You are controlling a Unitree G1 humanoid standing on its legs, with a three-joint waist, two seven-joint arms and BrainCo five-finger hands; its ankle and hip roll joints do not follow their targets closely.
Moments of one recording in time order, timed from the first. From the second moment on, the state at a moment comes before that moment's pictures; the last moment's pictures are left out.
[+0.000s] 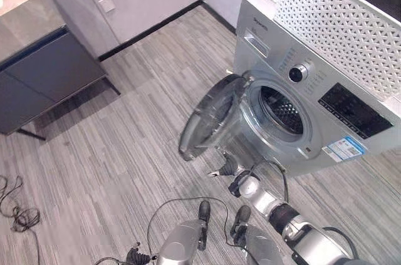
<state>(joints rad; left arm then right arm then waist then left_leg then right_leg) 0.03 0.19 -0.26 1.18 -0.02 -0.08 0.23 -0.49 -0.16 0.62 0.80 -0.19 0.00 -0.19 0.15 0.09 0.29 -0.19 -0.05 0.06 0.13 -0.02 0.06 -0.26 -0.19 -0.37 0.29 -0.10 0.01</state>
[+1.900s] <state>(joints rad) 0.00 0.48 -0.04 1.39 0.05 -0.04 0.14 0.01 -0.38 0.22 1.04 -0.19 -0.04 -0.08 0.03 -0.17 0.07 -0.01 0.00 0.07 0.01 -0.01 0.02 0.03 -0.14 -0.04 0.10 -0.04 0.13</state>
